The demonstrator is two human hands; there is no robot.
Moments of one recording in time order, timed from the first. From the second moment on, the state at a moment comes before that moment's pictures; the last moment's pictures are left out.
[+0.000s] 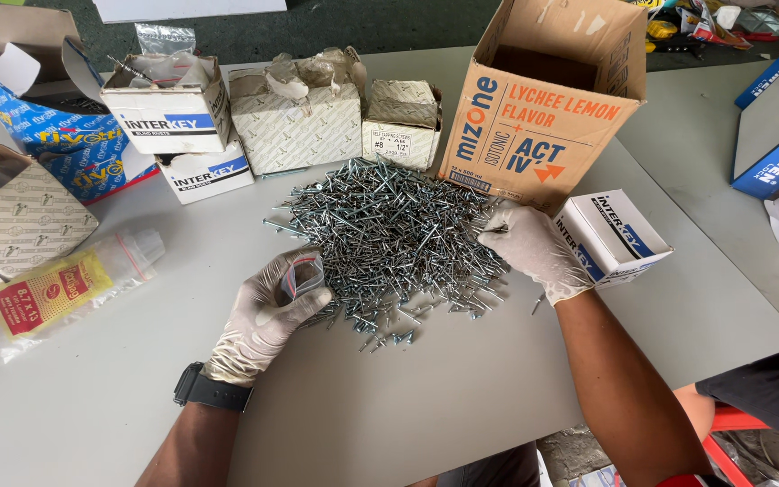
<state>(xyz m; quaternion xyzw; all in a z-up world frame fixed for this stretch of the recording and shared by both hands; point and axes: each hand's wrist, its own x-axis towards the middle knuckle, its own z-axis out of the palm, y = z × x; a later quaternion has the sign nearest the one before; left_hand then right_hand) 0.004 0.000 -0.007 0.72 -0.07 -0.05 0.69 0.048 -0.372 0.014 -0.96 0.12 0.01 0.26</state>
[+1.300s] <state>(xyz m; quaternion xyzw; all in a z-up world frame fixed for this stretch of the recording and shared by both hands) -0.003 -0.017 0.006 0.71 -0.12 0.00 0.69 0.034 -0.132 0.066 -0.50 -0.03 0.10 0.86</state>
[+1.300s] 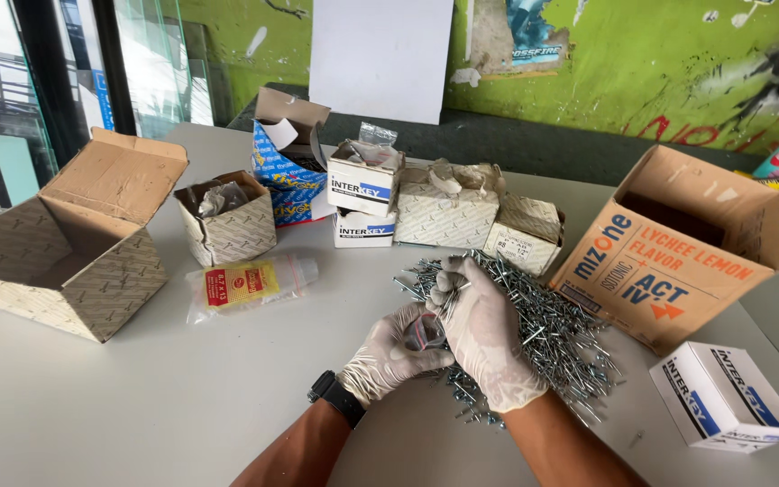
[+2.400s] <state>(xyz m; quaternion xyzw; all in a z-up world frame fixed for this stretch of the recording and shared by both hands) 0.030 0.007 -0.032 0.48 -0.04 0.05 0.87 0.030 -0.177 0.066 -0.57 -0.17 -0.05 0.80</state>
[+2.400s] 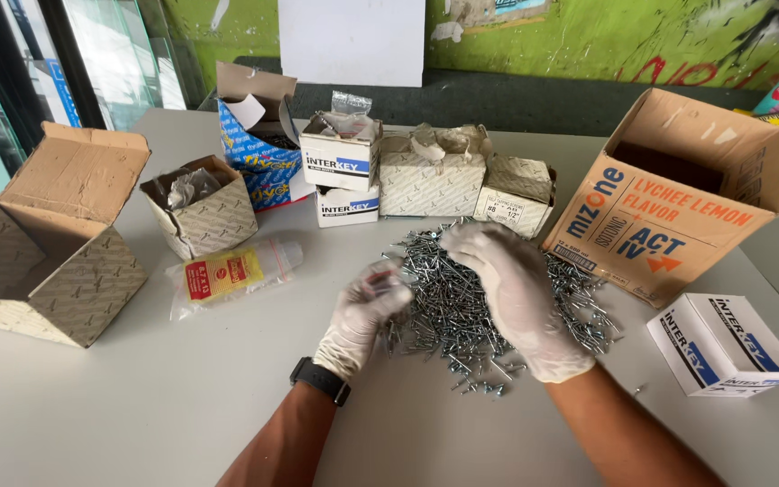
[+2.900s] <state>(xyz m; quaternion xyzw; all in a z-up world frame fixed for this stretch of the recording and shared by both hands) 0.015 0.017 -0.010 0.54 -0.06 0.15 0.83 0.033 -0.288 0.029 -0.81 -0.07 -0.21 0.53</state>
